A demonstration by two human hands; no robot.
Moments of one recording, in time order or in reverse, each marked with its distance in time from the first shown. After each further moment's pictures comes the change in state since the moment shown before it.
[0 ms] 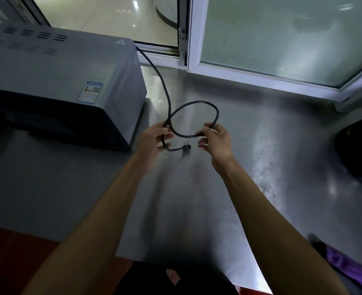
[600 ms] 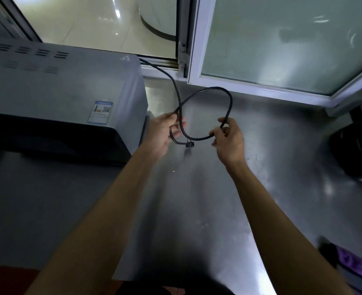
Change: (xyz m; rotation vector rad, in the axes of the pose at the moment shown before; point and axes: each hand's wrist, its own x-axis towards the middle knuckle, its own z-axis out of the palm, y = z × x) left_hand 0.061 0.050 -0.002 -0.139 -0.120 -0.017; right_hand 0.015 -0.018 0.027 -0.345 0.217 -0.307
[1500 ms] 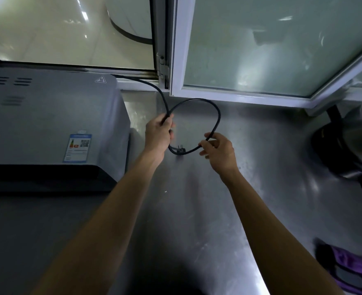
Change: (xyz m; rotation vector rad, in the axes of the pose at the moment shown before) left_hand 0.061 0.016 0.028 0.278 0.059 0.188; right_hand 0.044 0.014 0.008 -0.042 -0.032 0.146
